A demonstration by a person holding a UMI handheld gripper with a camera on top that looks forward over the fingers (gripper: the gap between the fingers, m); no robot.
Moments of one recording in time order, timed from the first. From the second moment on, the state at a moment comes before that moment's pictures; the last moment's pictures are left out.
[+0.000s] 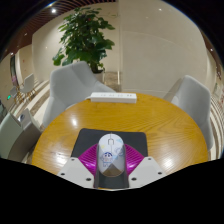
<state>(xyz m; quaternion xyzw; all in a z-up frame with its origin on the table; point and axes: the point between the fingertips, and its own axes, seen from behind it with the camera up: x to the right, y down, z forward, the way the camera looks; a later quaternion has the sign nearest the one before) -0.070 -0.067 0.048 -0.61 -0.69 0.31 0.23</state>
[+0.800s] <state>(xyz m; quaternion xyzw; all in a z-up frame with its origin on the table) 0.088 -0.001 0.108 -0.65 -0.68 0.27 0.22</state>
